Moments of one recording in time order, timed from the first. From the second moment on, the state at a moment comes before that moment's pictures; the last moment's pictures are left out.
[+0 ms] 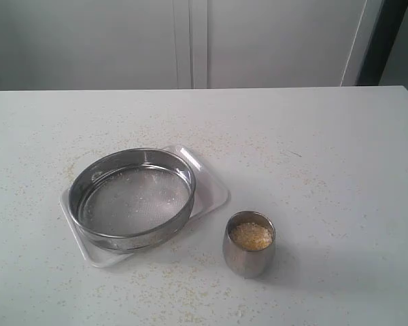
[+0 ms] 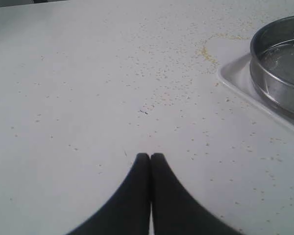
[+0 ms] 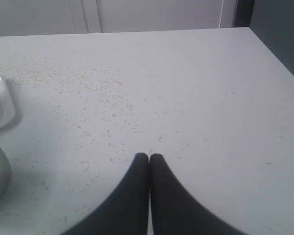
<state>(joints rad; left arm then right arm) 0.05 0.00 0.02 -0.08 0.42 0.15 0.05 0.06 -0.01 0.00 0.32 0.03</state>
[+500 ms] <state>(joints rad) 0.05 0.00 0.02 -0.08 0.42 0.15 0.05 0.06 -0.01 0.00 0.01 0.03</state>
